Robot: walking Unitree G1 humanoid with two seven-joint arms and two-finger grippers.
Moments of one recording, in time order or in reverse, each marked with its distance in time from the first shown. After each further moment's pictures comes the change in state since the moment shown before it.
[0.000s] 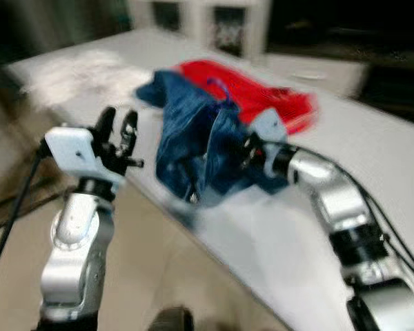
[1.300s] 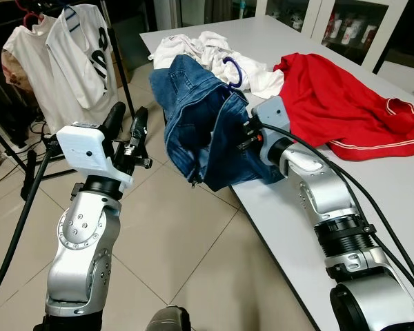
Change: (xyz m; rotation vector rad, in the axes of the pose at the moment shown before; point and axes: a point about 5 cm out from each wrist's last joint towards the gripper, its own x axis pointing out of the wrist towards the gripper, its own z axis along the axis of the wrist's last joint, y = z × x) left arm 0.006 -0.011 0.005 0.026 -0.034 -0.049; right arm 0.013 -0.013 0.003 0.076 -0.012 -0.259
